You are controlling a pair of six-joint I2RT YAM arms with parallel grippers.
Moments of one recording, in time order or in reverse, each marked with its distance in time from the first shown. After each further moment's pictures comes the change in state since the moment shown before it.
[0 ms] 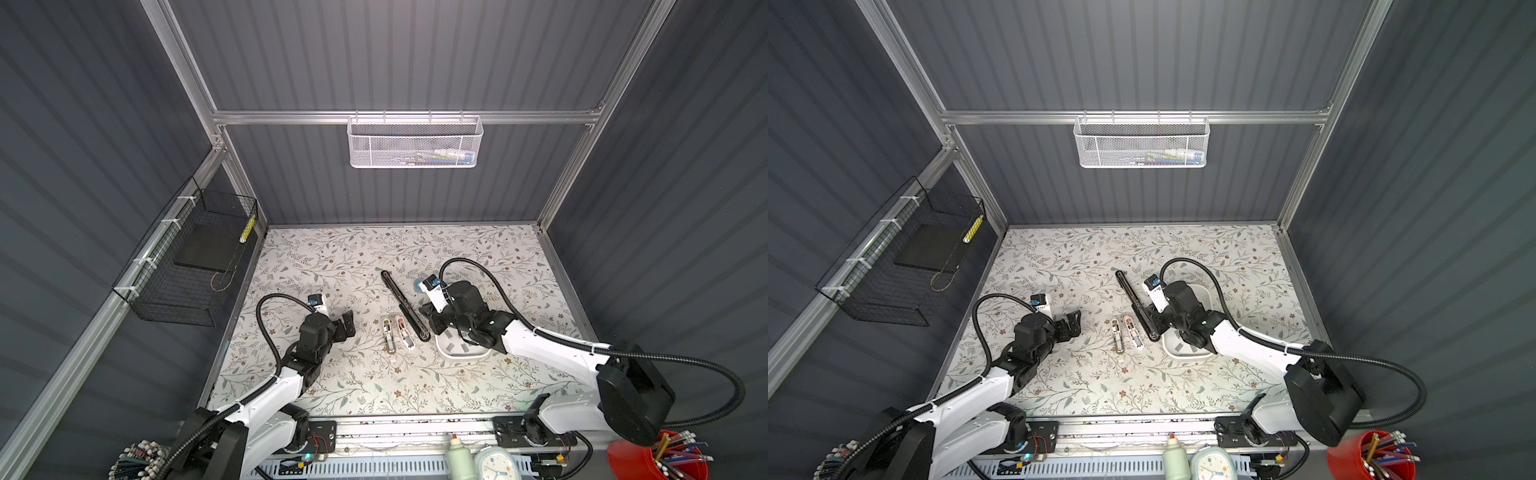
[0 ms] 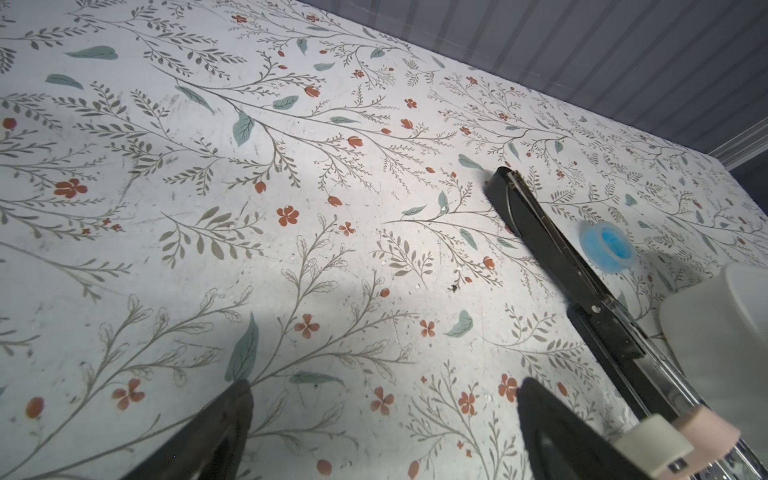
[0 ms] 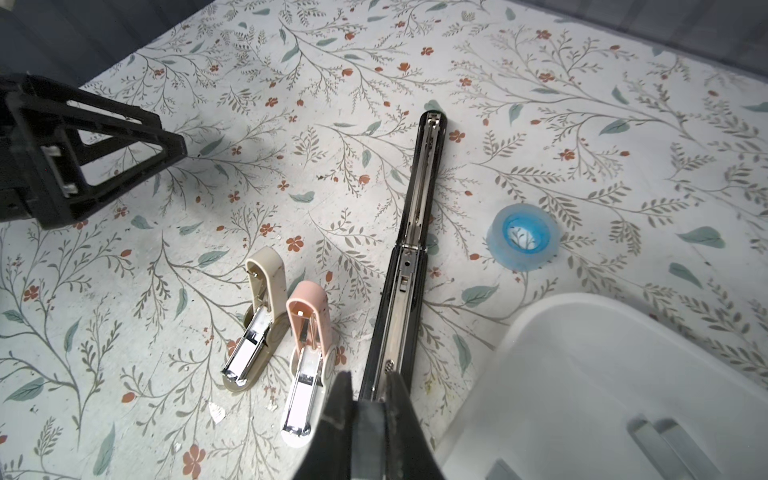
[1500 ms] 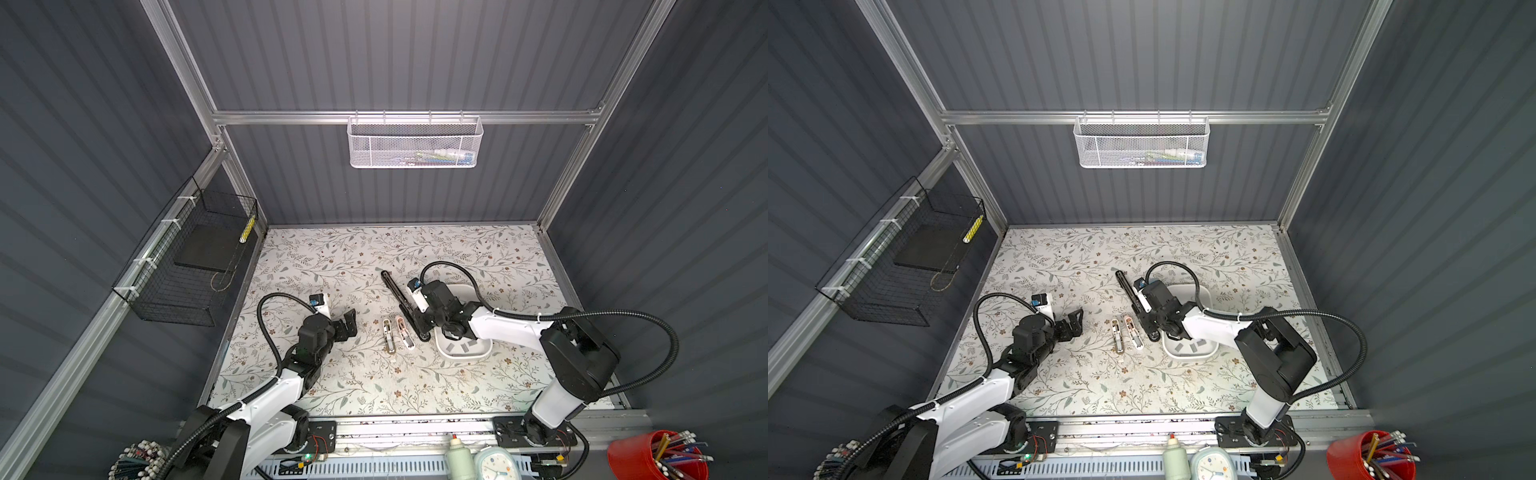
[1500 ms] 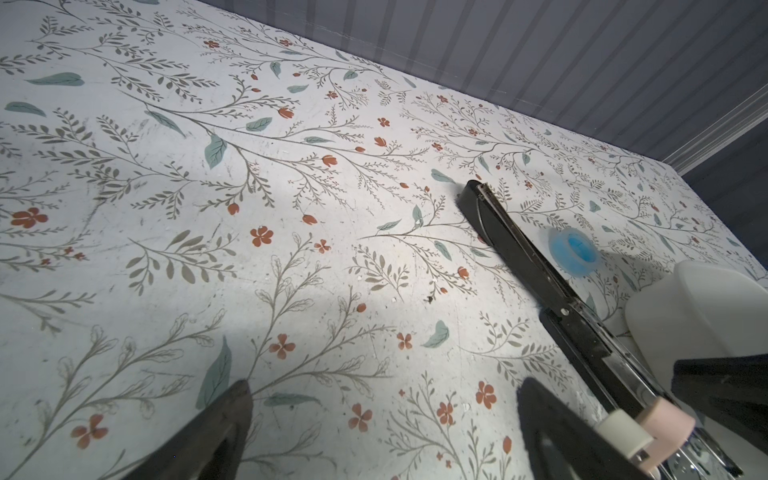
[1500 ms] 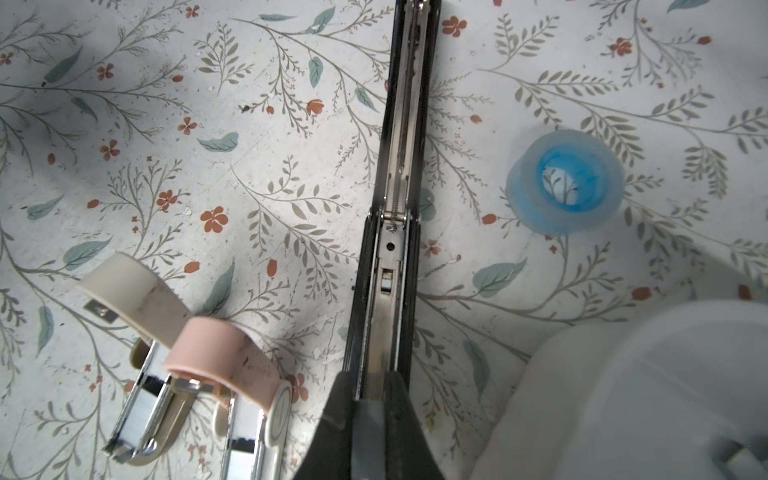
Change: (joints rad) left arm 0.000 0.023 -0.017 0.096 0.042 0.023; right arm 0.043 0.298 0.154 -0.064 0.127 0.058
